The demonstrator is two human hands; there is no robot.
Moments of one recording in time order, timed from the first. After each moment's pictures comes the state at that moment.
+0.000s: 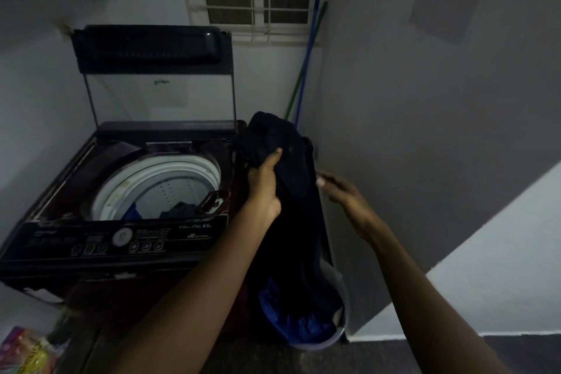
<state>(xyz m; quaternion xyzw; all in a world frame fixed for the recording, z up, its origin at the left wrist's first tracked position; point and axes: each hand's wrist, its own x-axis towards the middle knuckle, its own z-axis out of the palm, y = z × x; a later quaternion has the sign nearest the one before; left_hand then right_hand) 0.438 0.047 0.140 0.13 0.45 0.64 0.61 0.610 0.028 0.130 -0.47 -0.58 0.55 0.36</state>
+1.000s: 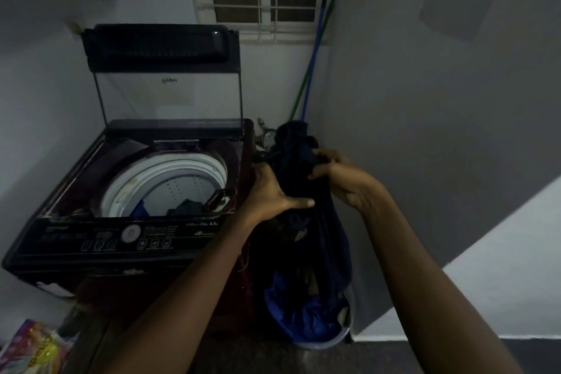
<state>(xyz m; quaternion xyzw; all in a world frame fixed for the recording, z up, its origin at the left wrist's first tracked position) 0.403 0.027 0.127 0.60 0.62 0.34 0.37 0.567 0.054 0.184 -0.48 -0.51 0.63 0.35</state>
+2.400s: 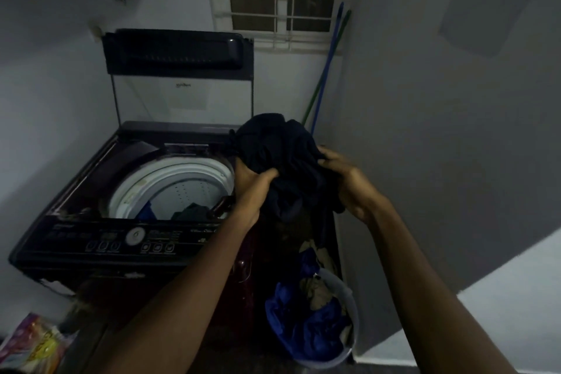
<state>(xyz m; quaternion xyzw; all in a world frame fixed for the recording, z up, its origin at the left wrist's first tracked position) 0.387 0.052 0.132 0.35 0.56 0.63 0.40 0.569 0.074 0.171 -0.35 -0.56 0.65 0.38</state>
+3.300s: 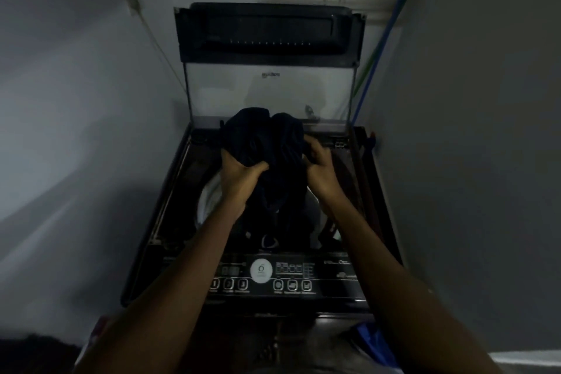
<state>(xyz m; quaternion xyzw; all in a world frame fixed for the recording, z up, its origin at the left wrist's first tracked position) 0.050 0.126 0.089 0.36 0.62 0.59 0.37 0.211 0.165 0.081 -0.48 -0.62 0.45 0.43</state>
